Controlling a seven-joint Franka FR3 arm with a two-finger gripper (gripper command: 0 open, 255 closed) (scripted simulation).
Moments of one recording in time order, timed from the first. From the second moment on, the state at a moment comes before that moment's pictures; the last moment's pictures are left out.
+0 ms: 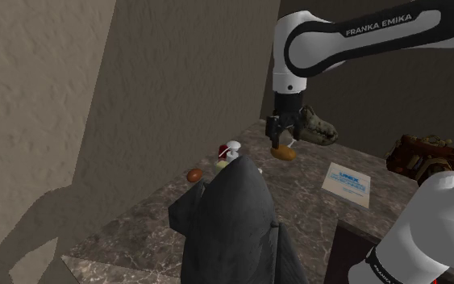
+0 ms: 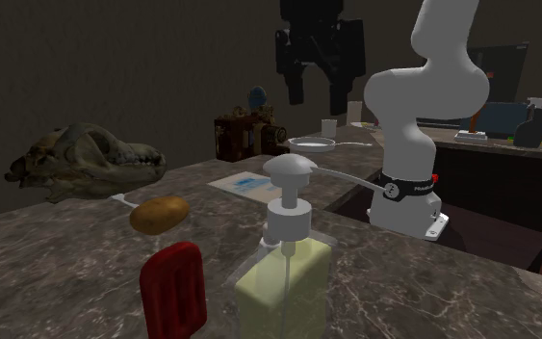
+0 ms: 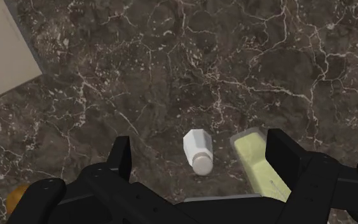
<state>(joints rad) 0.03 -0.42 0.09 -2.35 0.00 1.75 0.24</state>
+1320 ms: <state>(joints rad) 0.10 0.28 0.18 -1.88 -0.06 1.97 0.49</state>
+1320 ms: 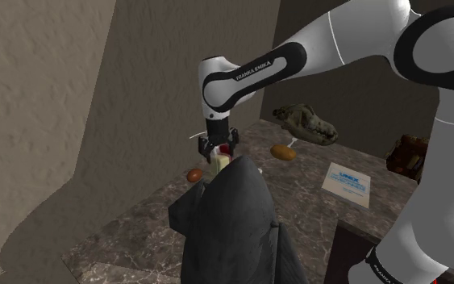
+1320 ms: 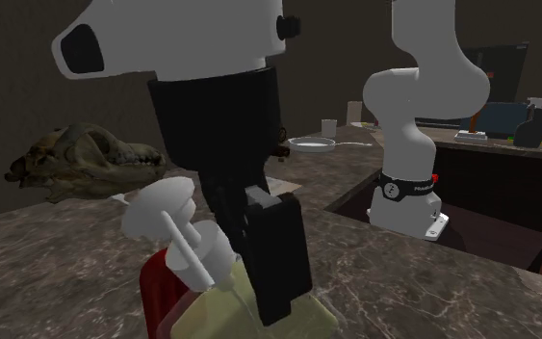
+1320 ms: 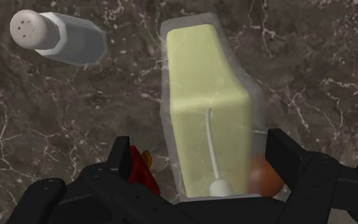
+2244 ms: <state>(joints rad) 0.10 0.31 0.18 -1.93 -0.06 2.05 0.50</state>
